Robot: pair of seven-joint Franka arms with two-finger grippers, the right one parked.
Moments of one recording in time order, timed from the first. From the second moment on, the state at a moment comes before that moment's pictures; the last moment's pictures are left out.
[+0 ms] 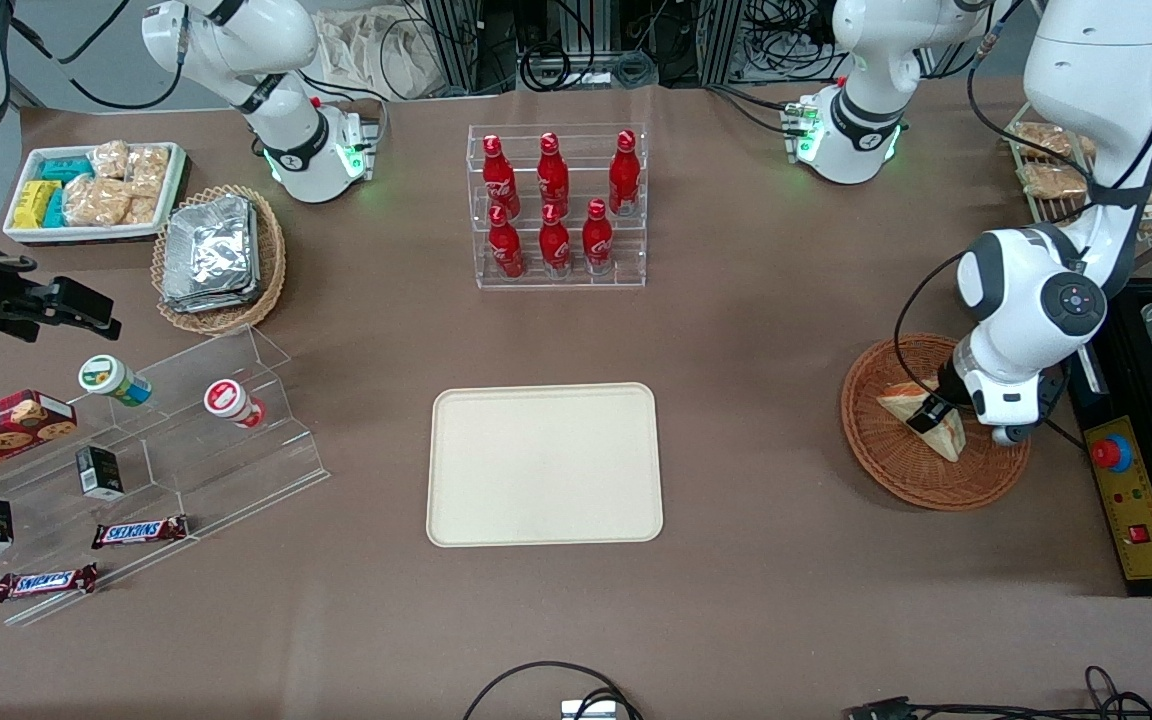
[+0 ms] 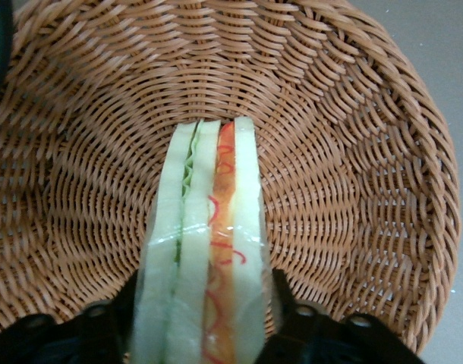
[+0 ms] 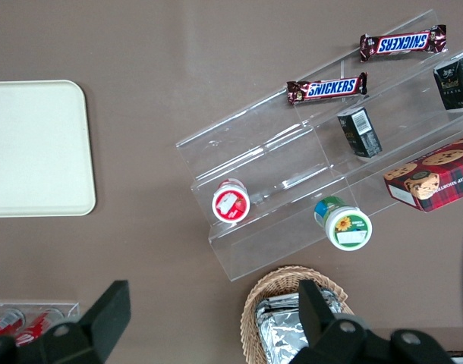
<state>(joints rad) 0.12 0.29 -0.08 -2.27 0.04 2.61 -0.77</state>
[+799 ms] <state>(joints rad) 0.11 0.19 -0.09 -2.29 0.04 2.56 -0.51</state>
